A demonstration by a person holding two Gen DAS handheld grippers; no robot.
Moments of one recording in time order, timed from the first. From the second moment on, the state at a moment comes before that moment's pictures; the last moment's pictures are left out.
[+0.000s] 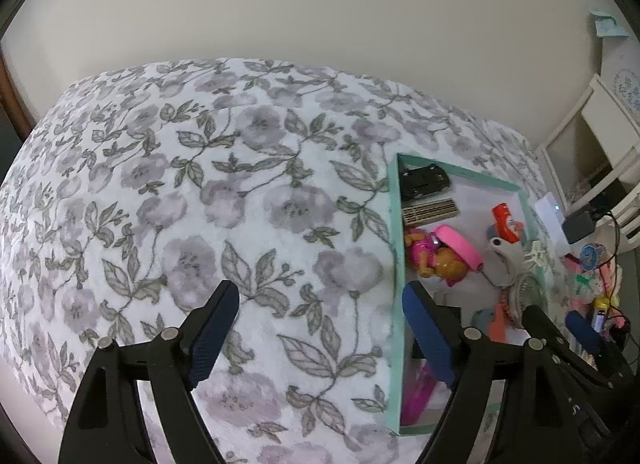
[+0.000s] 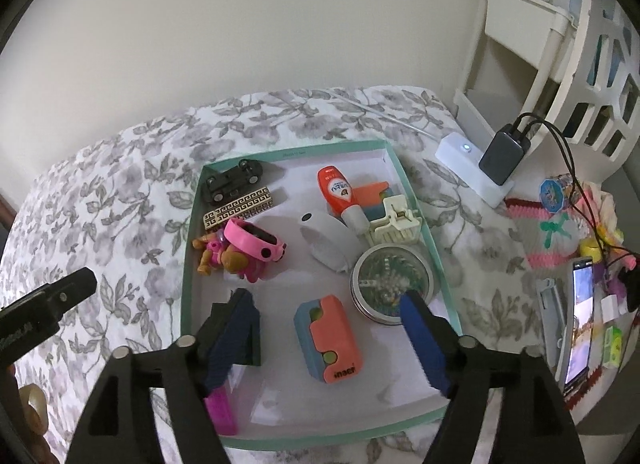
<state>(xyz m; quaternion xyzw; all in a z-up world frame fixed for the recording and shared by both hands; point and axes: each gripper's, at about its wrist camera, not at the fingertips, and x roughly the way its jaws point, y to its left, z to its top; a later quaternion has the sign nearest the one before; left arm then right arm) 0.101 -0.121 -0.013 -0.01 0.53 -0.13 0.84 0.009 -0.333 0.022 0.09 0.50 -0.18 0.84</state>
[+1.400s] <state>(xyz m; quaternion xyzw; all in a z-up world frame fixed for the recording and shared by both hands) 0.069 -0.115 -0.013 0.02 0.53 -0.10 0.84 -0.010 -0.315 0.014 0.08 0.50 -0.17 0.84</state>
